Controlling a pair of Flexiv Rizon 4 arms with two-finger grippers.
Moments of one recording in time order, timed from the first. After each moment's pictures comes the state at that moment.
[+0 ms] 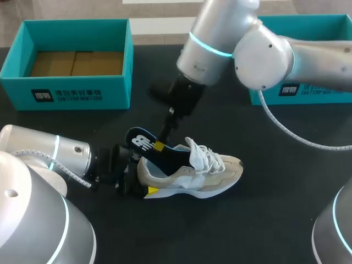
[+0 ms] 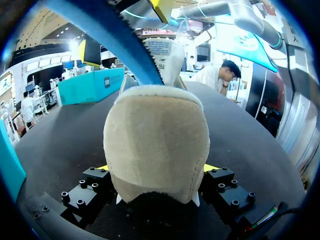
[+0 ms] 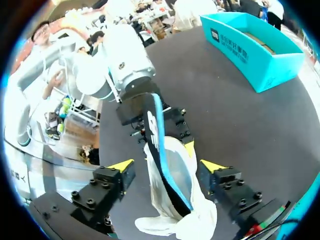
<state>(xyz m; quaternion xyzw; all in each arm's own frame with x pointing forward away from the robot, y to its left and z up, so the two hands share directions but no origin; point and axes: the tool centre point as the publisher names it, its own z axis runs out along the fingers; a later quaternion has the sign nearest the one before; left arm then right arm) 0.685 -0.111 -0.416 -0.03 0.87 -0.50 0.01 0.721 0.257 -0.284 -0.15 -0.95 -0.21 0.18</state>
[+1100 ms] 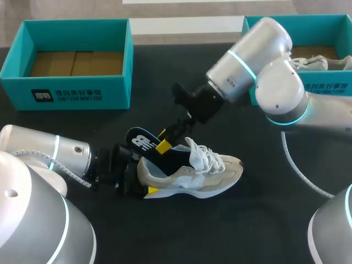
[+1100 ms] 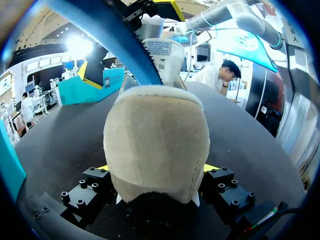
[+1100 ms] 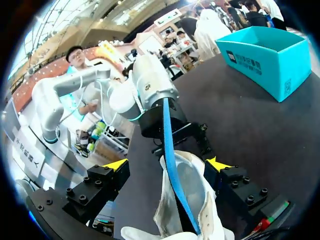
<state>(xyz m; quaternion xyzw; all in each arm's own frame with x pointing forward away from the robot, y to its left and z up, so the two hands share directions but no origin) 0.685 -0.111 -0.416 -0.03 0.87 -0.50 0.01 0.708 0.267 -0.294 -0.12 -0.86 -0.39 0.30</state>
